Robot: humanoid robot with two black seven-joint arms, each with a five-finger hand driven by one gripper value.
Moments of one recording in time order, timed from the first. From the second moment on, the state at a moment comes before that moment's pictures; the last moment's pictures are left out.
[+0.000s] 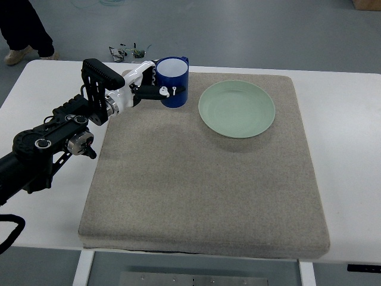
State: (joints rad) left arm -0.83 0.26 -0.62 -0.75 0.70 -0.17 -0.35; right arm 0.04 0.00 0.03 0.18 0.02 -0.09 0.01
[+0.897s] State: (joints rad) left arm -0.81 0.25 -0.61 -0.58 0.64 -0.16 -0.38; right arm 0.04 0.00 0.03 0.18 0.02 -0.09 0.01
